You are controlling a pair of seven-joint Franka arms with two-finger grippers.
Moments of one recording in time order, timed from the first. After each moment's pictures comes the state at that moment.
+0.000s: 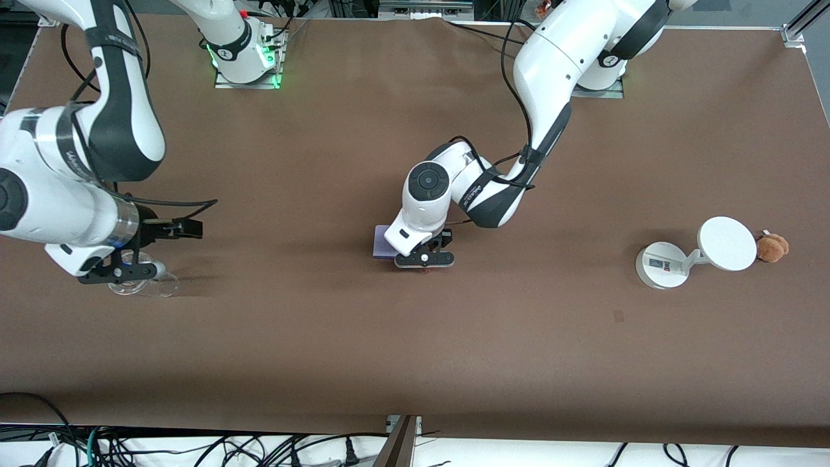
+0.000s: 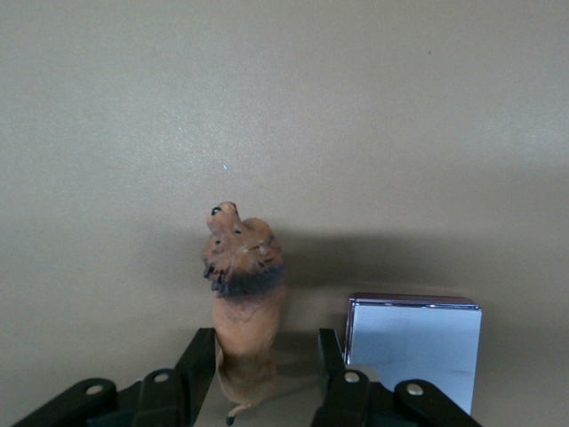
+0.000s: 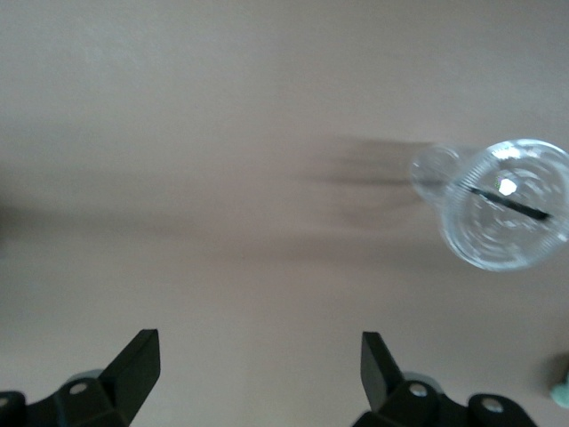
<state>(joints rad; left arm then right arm) -0.57 0.93 -0.20 -1.23 0.16 2.20 -0.84 0.20 0.43 -0.11 -1.47 0.05 1.73 -0.02</state>
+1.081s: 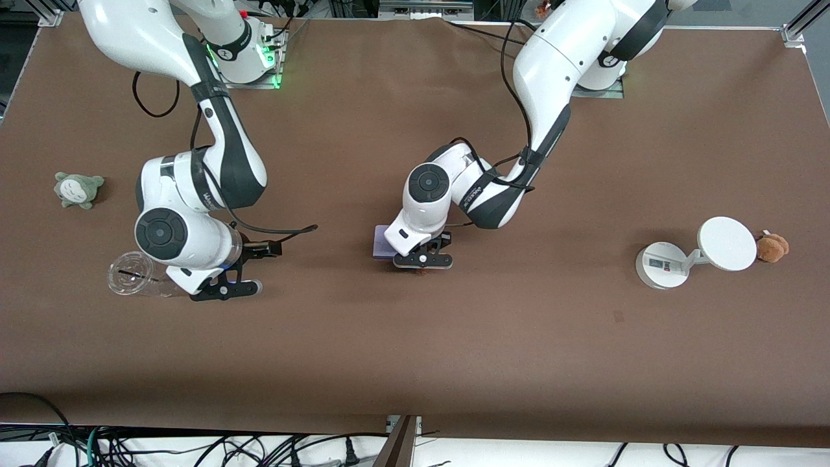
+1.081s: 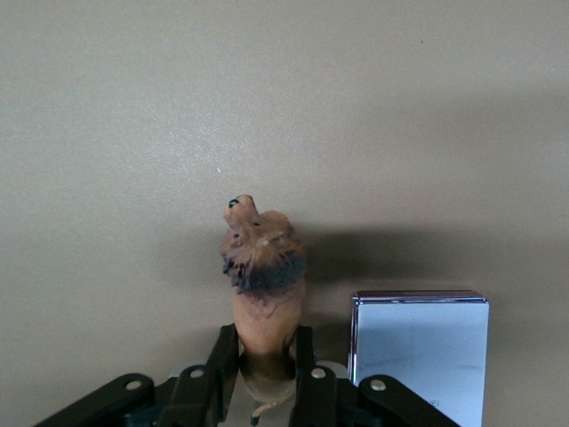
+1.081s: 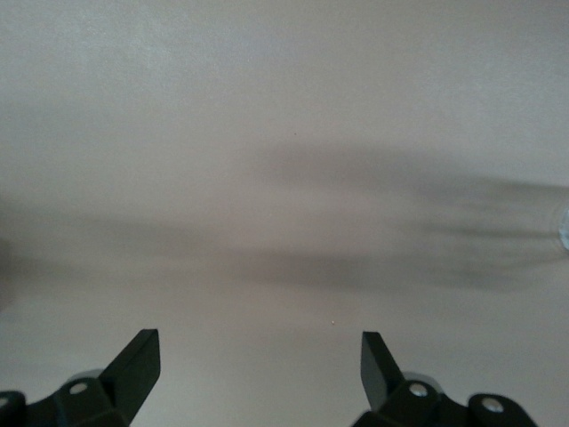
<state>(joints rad) -0.57 0.94 -0.20 -1.22 0.16 2.20 -0.79 0.35 0.60 -0.11 -1.47 0.06 1.90 0.11</state>
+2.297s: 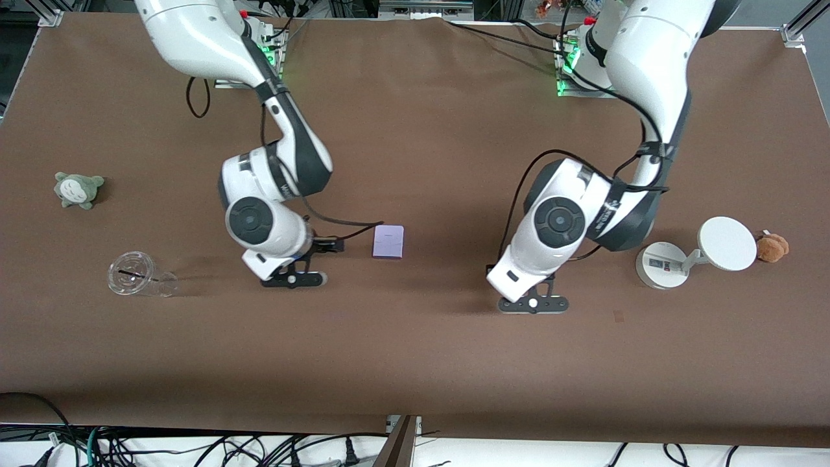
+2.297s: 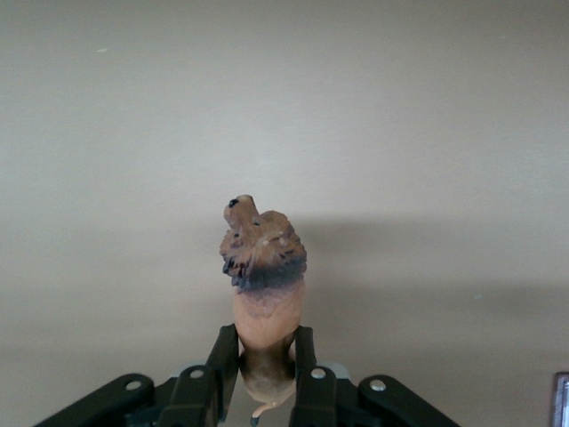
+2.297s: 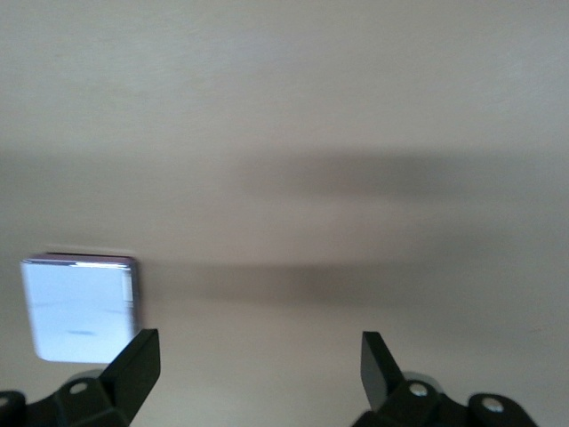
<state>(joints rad) -0.27 0.71 -0.20 -1.30 0.16 1.99 -0.52 0.54 0.67 -0.10 -1.48 0.15 2.04 0.39</state>
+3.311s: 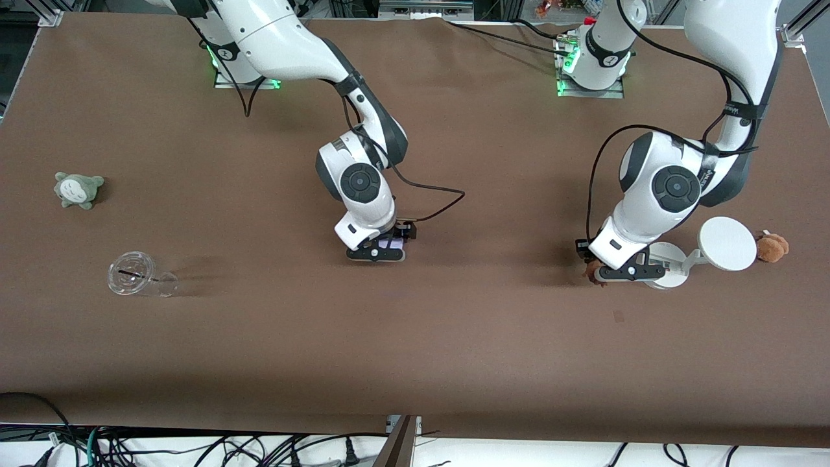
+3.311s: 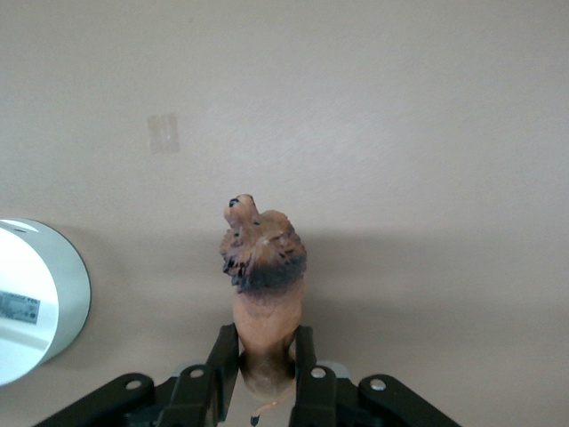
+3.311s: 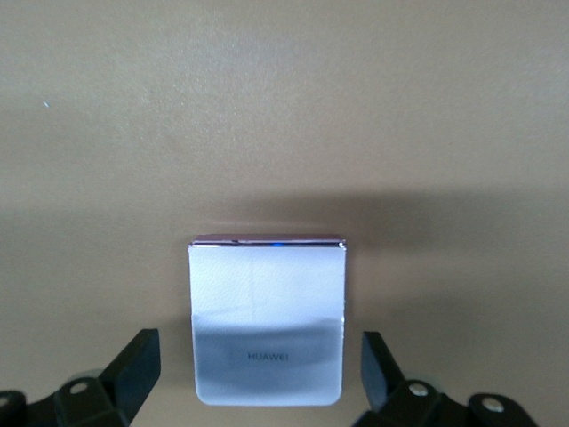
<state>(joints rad) 0.03 0.39 -0.20 -1.99 0.15 2.40 -0.28 0.76 0.80 -0.10 -1.48 0.15 2.30 0.63</state>
